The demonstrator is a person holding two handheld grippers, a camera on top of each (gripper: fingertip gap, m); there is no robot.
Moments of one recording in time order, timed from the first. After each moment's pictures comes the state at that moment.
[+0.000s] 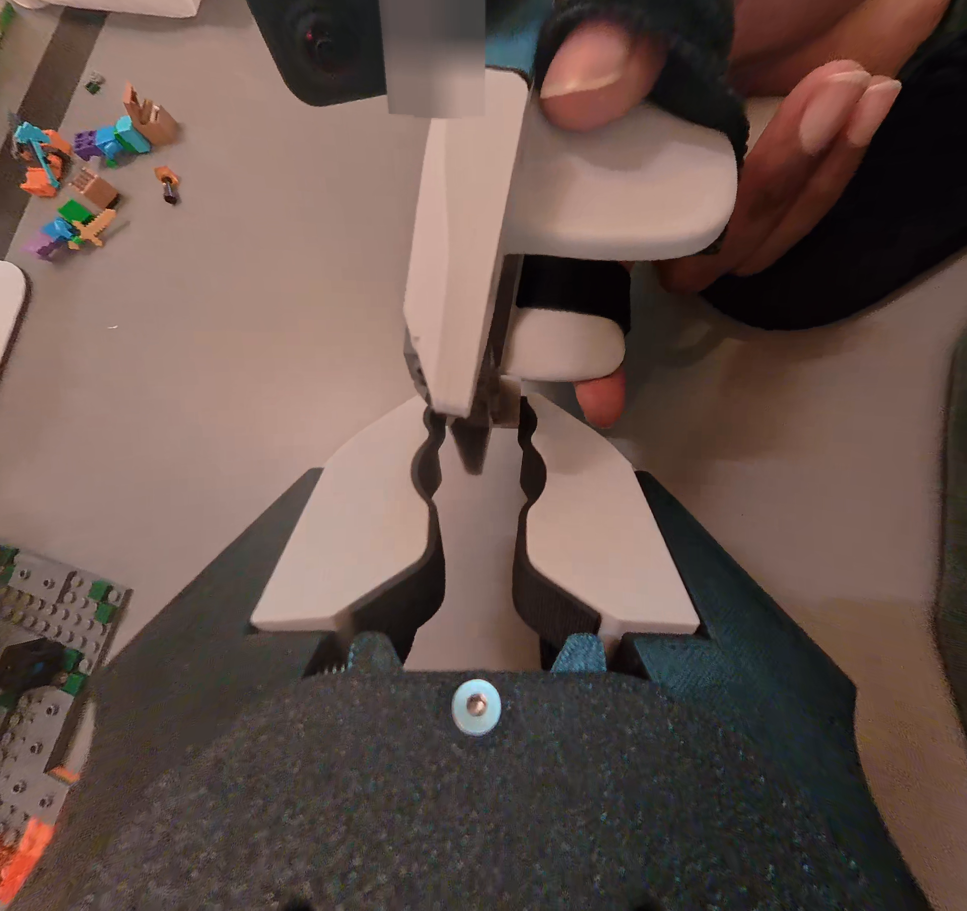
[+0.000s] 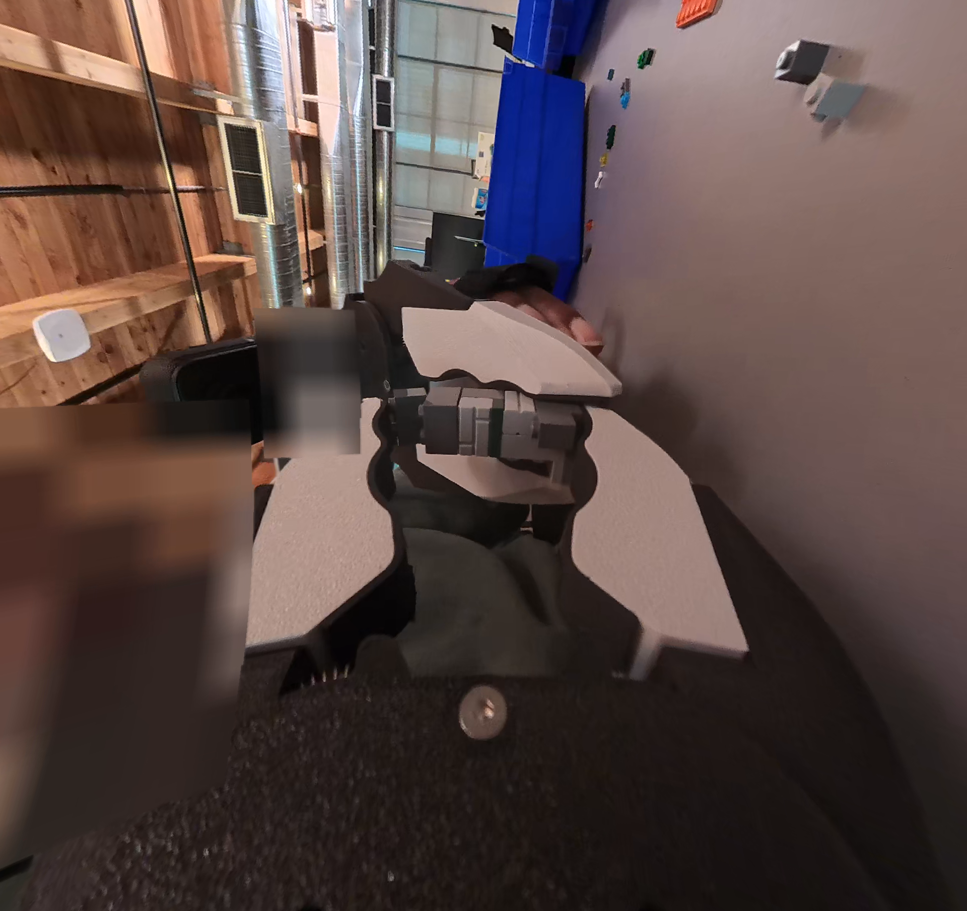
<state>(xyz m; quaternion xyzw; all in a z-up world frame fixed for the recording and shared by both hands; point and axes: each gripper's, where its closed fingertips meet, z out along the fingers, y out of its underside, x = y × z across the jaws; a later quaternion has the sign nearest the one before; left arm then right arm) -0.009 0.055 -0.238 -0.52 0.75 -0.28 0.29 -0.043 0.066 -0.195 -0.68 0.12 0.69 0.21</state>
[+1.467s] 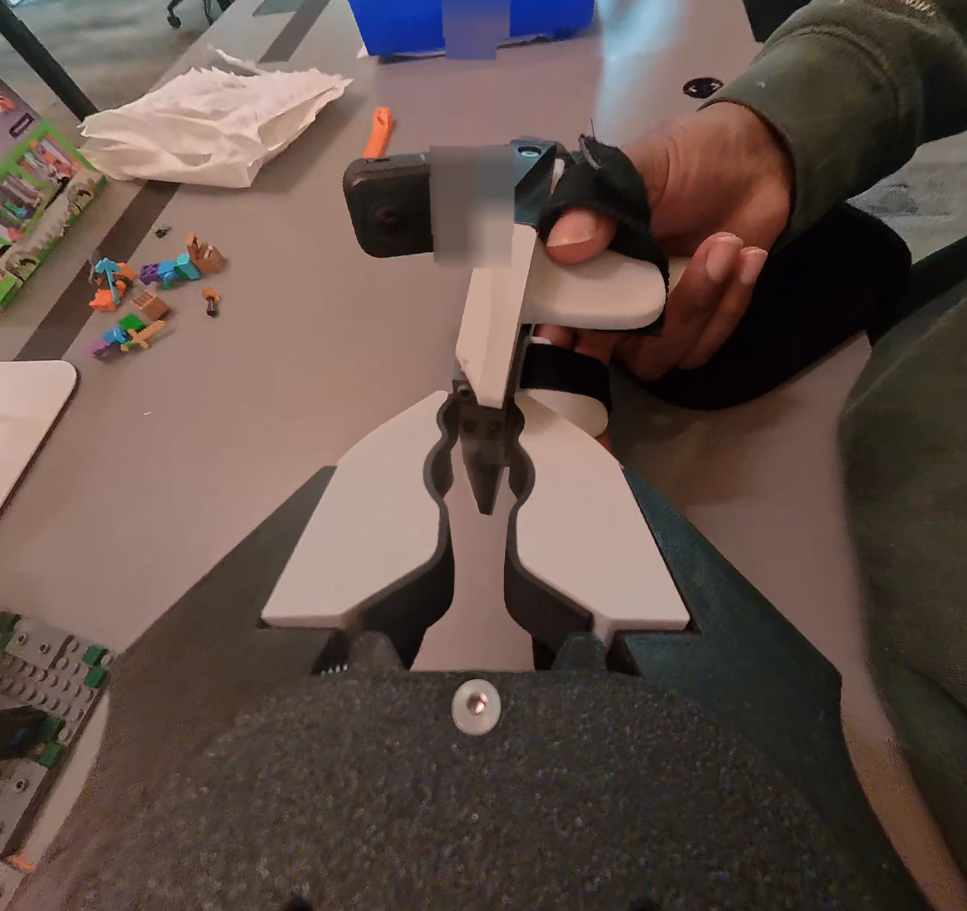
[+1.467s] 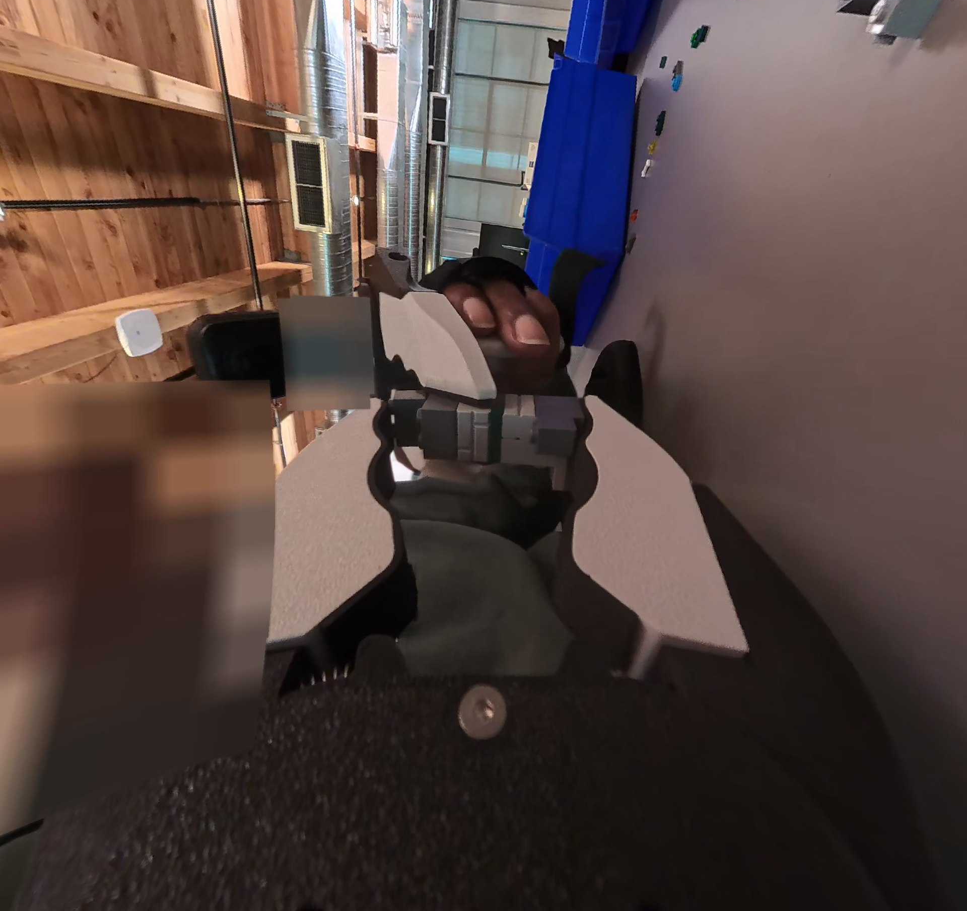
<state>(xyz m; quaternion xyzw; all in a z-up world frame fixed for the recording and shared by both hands) -0.006 0.037 -0.198 -0.49 0.72 -0.37 0.34 -0.043 0.049 -0.189 -0.64 0.12 0.72 0.22</state>
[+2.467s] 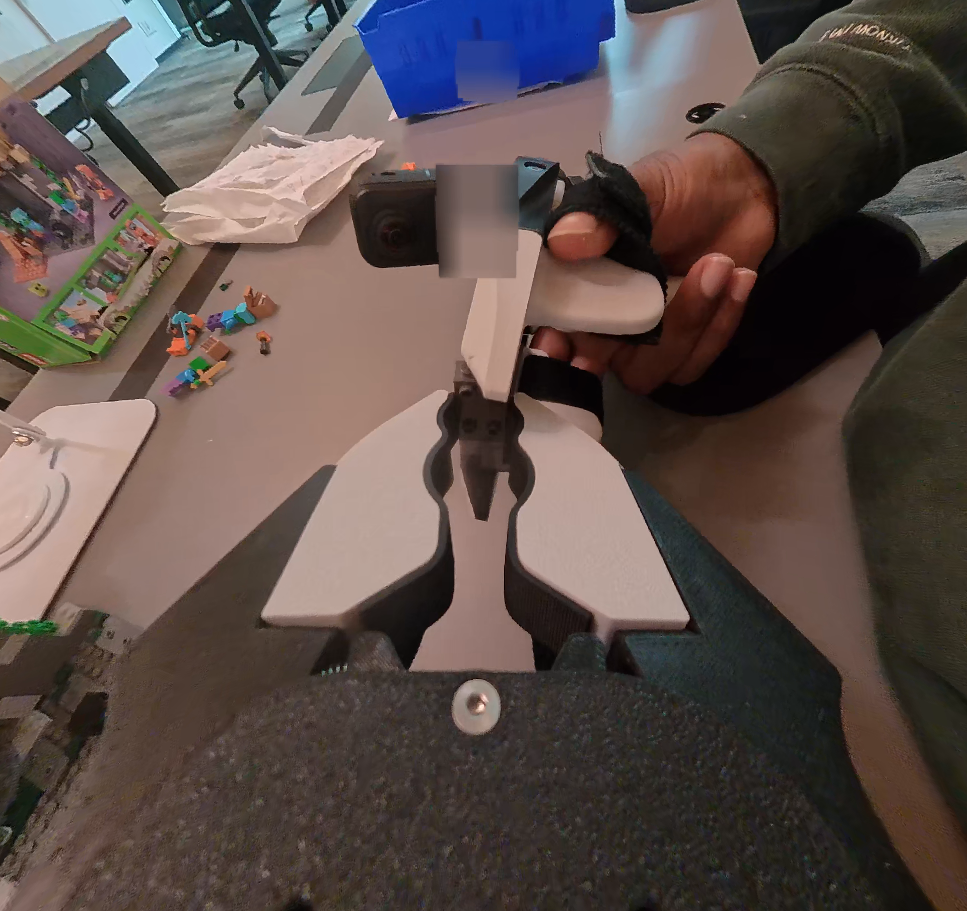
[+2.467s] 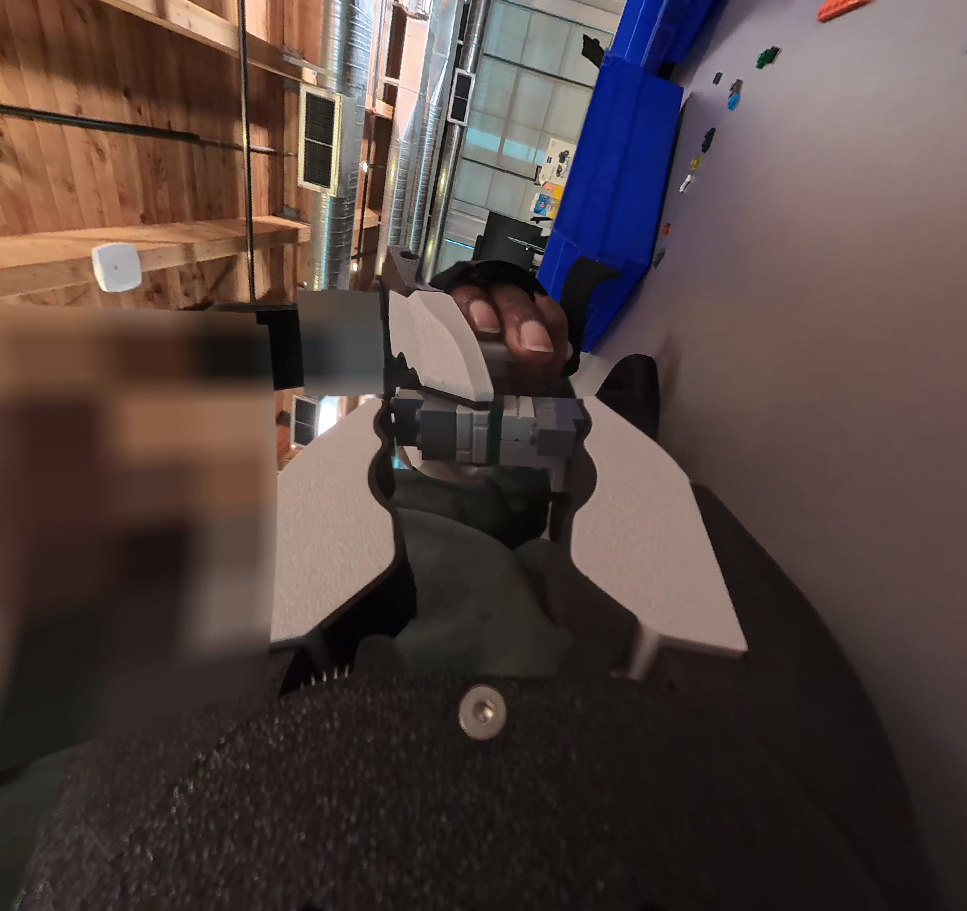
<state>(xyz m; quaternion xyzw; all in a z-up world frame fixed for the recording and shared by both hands) -0.014 0.034 -0.179 -0.46 0.71 -0.36 0.40 -0.053 0.044 -0.172 -0.64 0.06 0.71 0.27</state>
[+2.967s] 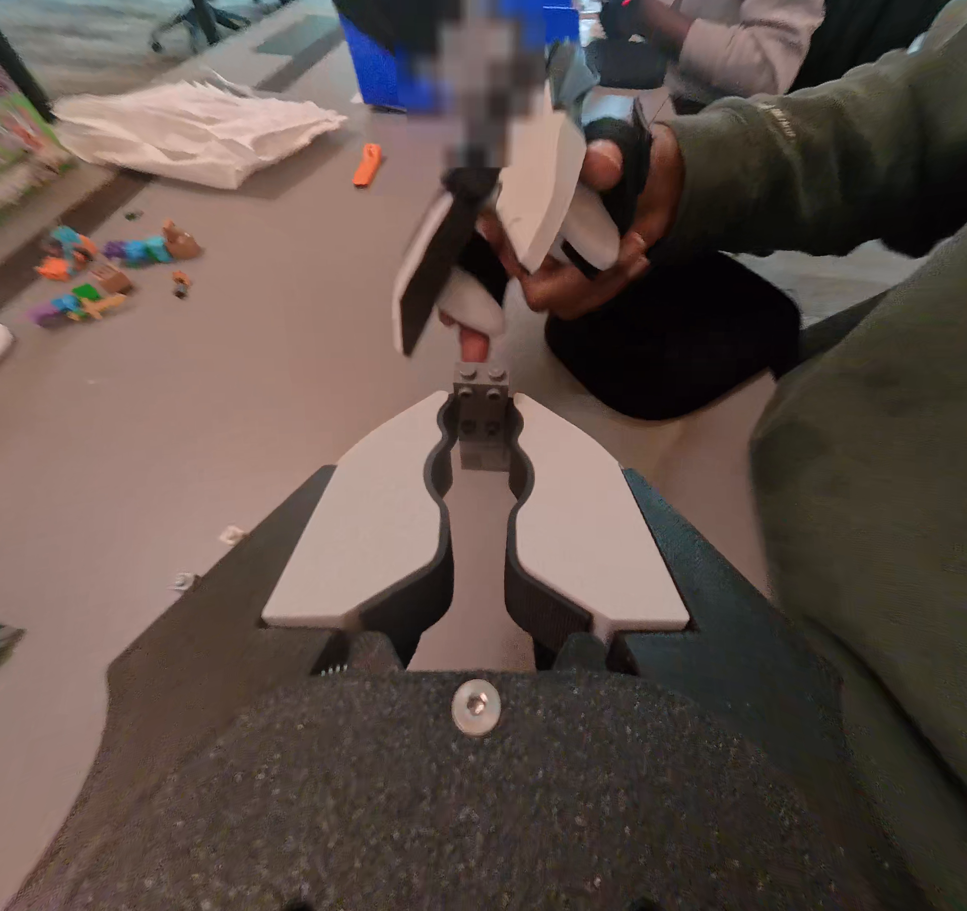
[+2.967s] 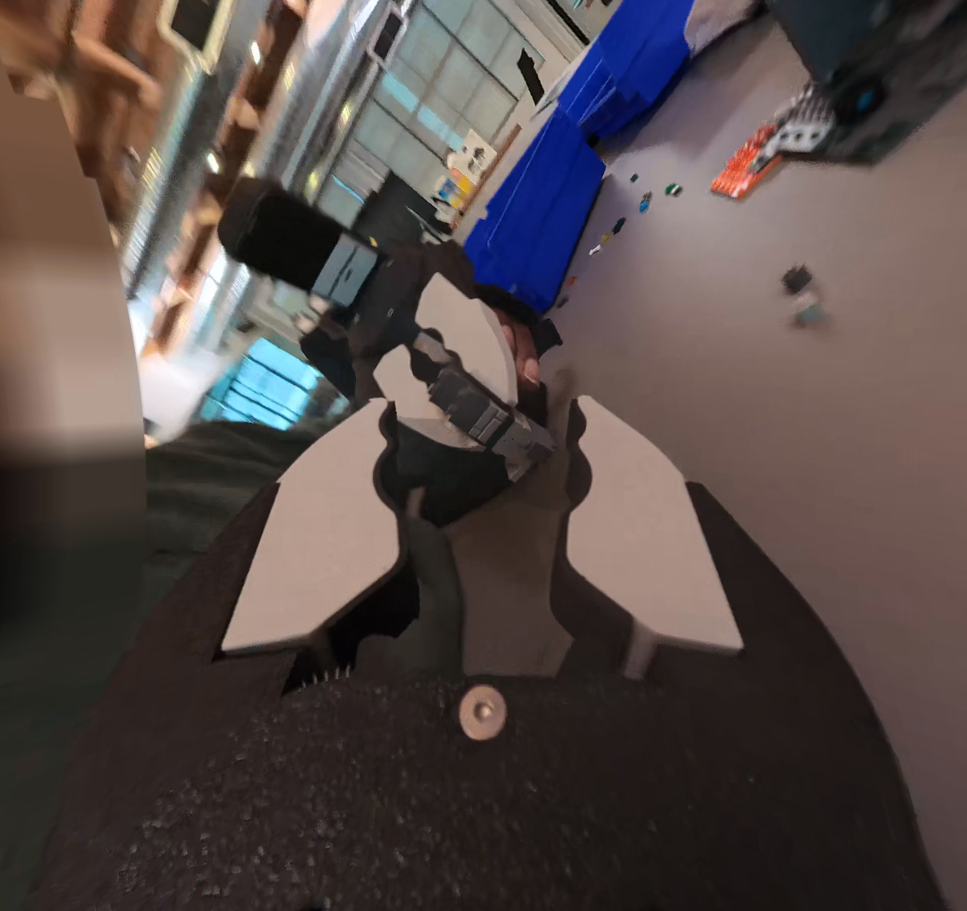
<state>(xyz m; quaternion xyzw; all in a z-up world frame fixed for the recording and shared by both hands) -0.029 0.038 -0.191 -0.50 0.67 -0.45 0.32 -0.017 0.047 -0.170 -0.72 -0.07 0.57 0.39</state>
